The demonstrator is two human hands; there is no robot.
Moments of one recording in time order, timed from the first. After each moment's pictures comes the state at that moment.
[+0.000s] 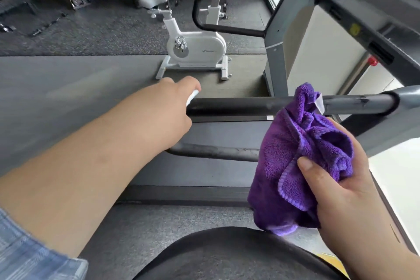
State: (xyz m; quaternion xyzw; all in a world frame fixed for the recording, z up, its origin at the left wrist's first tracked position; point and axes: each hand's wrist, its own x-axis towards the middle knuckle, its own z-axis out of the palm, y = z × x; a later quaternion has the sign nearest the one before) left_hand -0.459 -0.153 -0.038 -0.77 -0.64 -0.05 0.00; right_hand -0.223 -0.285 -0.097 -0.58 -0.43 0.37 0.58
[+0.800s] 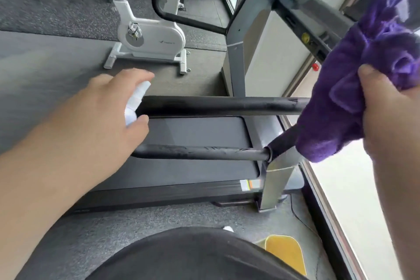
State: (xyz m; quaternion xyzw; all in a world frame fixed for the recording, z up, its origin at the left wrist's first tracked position) left_hand -0.502 -0.166 -0.061 -0.76 -0.59 -0.25 -0.09; right_hand -0.151 -0.214 -0.025 -0.67 -0.39 0.06 0.63
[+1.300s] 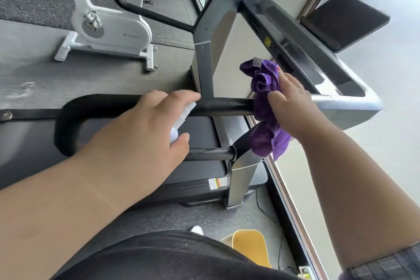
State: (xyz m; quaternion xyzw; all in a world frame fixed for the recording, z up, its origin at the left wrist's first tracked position) left_hand -0.415 -0.181 -0.074 -0.82 -0.46 -0.28 -0.18; right_hand -0.129 -0.168 -0.045 -0.79 -0.57 0.08 0.20
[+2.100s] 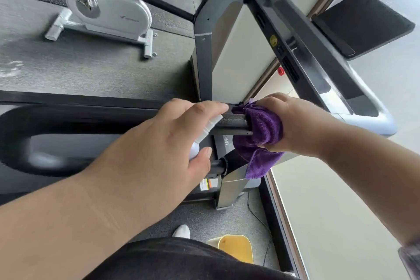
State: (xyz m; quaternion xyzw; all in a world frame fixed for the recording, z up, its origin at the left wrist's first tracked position) left_hand -0.355 -0.152 -0.077 -0.84 -0.41 -0.29 -0.19; right_hand -0.059 -0.124 -0.051 -0.60 -0.79 0.00 -0.07
